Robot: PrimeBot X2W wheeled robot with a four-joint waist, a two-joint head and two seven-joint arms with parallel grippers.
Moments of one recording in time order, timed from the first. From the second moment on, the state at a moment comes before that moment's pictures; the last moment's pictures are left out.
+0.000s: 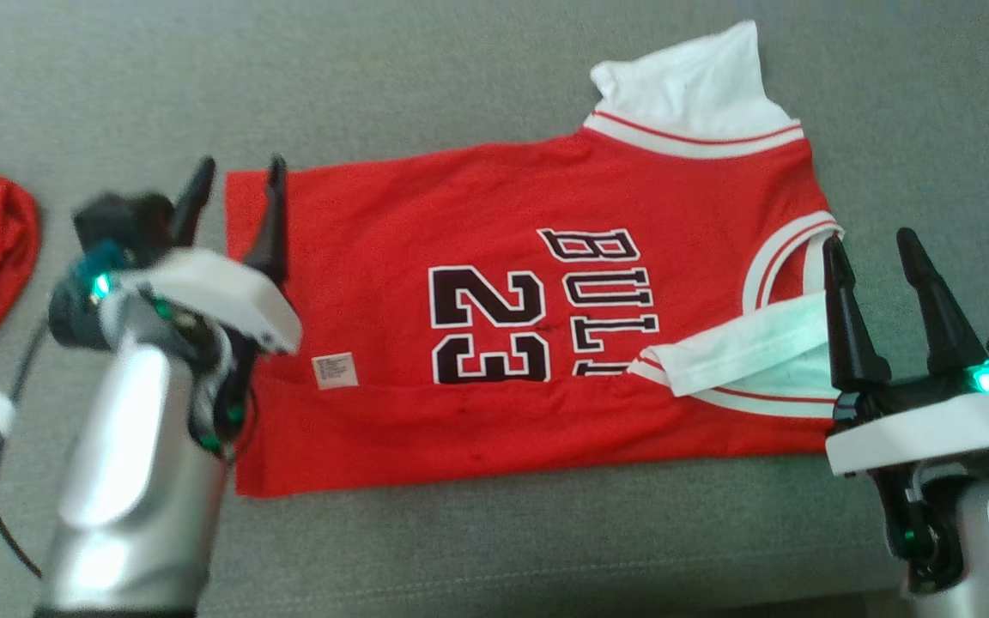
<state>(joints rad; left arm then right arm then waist) -0.44 0.12 -0.20 0.32 -0.30 0.02 -0.03 -0.06 -0.11 0.02 -0.11 0.27 0.13 0.02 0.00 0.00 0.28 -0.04</state>
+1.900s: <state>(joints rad) -0.99 0.03 -0.32 1.08 -0.42 -0.12 -0.21 -1.04 -0.32 0.22 0.92 0.51 0.13 0.13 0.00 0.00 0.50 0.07</state>
